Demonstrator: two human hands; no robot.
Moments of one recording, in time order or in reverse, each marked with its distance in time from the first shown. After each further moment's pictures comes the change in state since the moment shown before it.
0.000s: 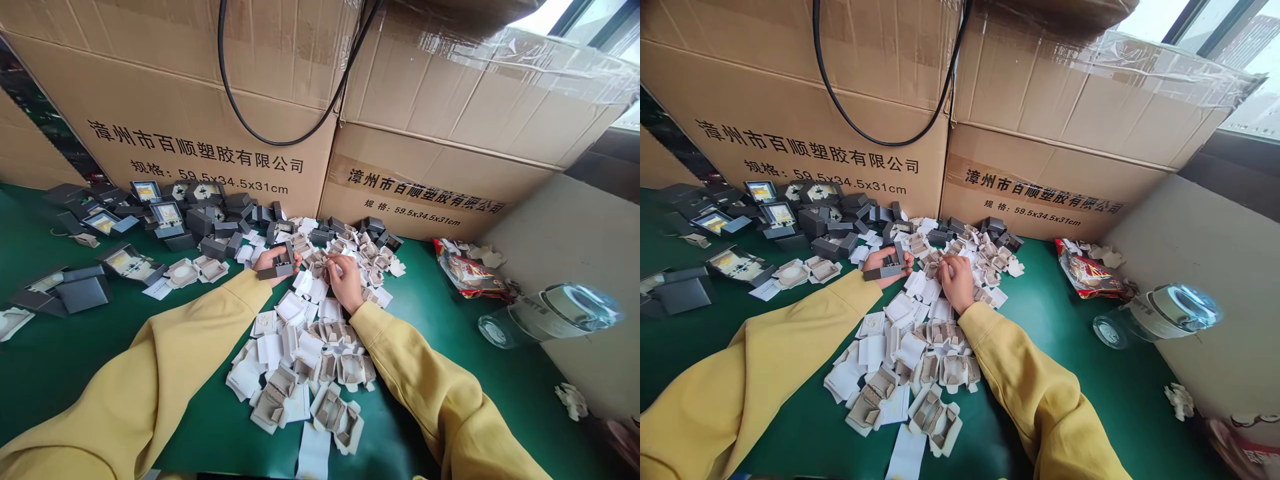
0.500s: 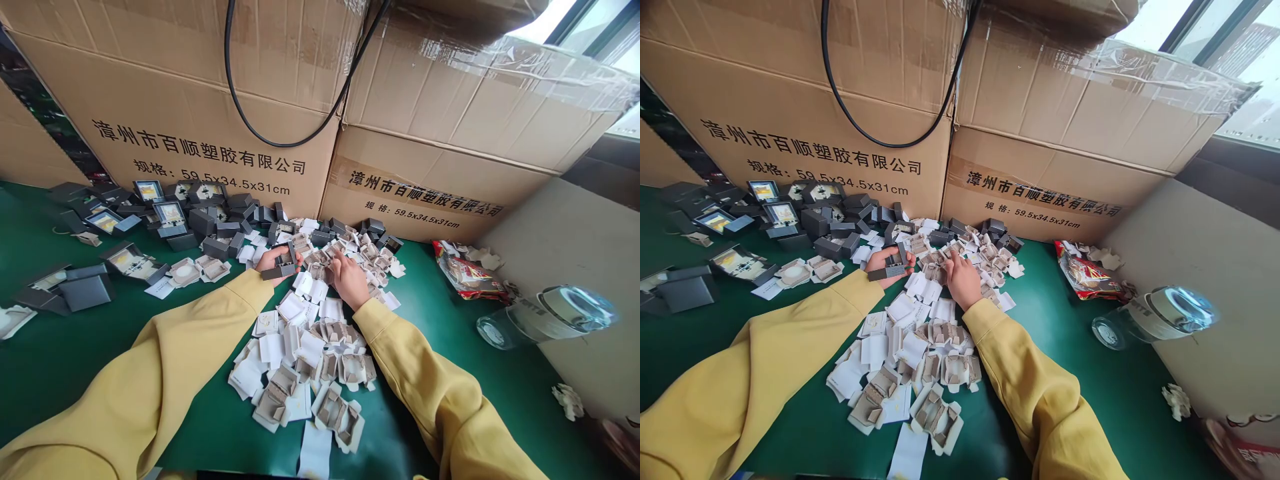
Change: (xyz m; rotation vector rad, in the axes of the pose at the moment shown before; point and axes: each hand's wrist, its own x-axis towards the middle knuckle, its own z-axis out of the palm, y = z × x) left_hand -0.001 0.000 0.004 -0.081 0.096 -0.011; right_hand 0.006 0.011 -0.004 -0.415 -0.197 -0.043
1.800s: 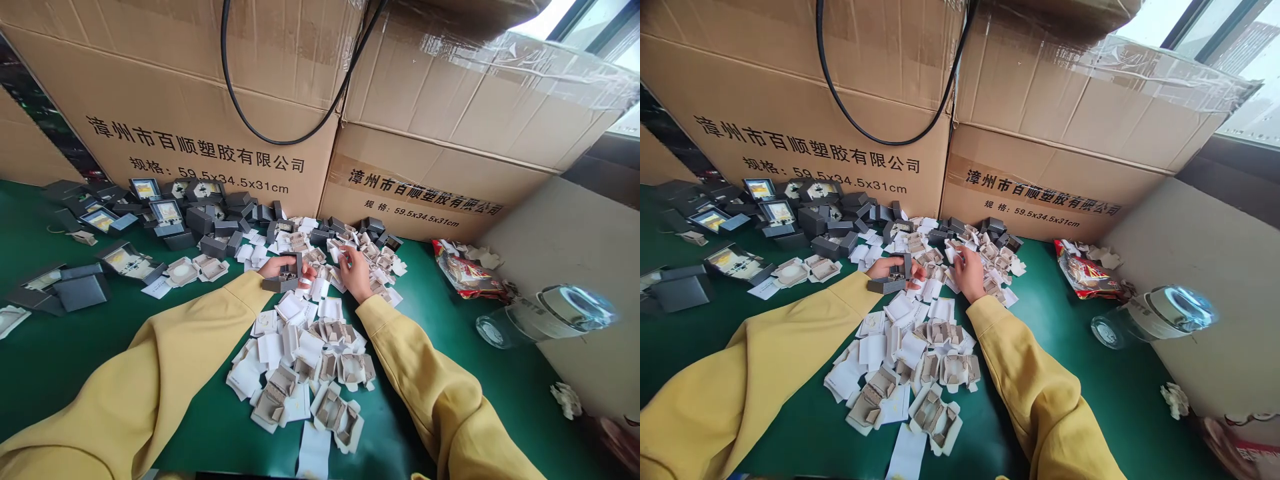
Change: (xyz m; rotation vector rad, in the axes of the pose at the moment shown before) left_hand -0.004 -0.002 -0.002 0.219 -0.328 -0.217; right_hand 0.011 0.023 0.004 0.290 0.201 0.079
